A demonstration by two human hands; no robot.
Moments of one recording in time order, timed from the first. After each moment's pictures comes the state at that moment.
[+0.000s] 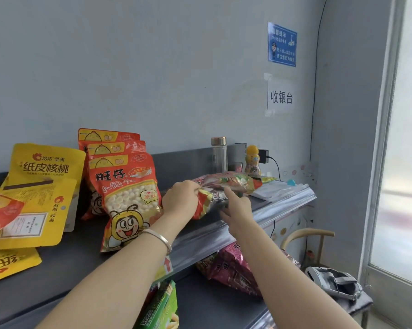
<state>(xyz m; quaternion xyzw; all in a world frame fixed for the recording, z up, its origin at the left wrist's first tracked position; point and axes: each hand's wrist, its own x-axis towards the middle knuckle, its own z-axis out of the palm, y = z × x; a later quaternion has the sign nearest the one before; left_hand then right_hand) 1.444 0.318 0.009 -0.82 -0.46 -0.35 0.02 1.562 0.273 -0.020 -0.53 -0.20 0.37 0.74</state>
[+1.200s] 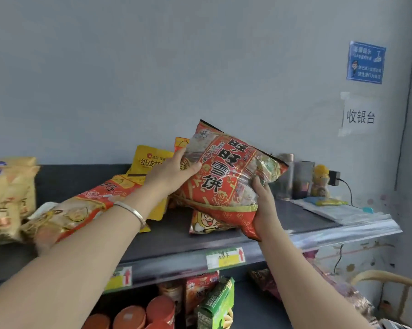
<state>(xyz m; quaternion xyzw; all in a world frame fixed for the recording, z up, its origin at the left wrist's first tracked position) 1.239 0.286 0.081 -0.75 -0.53 -0.38 -0.05 1.449 0.261 0.012 -0.24 -0.36 0.50 0.75</state>
